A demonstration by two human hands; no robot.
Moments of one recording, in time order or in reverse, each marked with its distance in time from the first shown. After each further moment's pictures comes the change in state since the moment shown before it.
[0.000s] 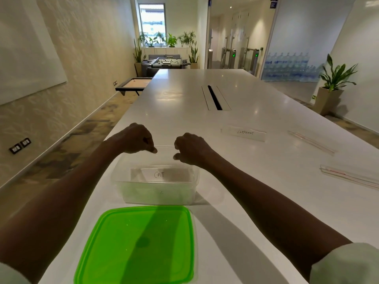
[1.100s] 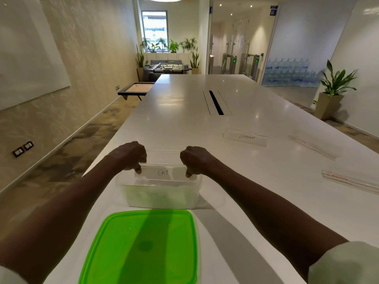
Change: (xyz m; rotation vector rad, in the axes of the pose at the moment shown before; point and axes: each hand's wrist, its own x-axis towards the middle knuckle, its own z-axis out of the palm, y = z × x) left_hand -0.022 -0.012 0.019 0.193 -0.173 -0.155; right_hand 0.000 0.004 0.011 -0.095 -0.275 -0.006
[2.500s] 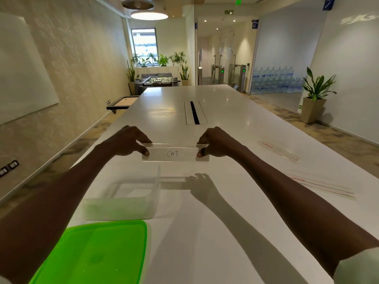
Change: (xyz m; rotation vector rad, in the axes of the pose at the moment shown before) left_hand 0.028 0.120 -0.068 -0.323 0.269 0.213; right_hand -0.095 0.175 -0.057 0.363 0.216 0.140
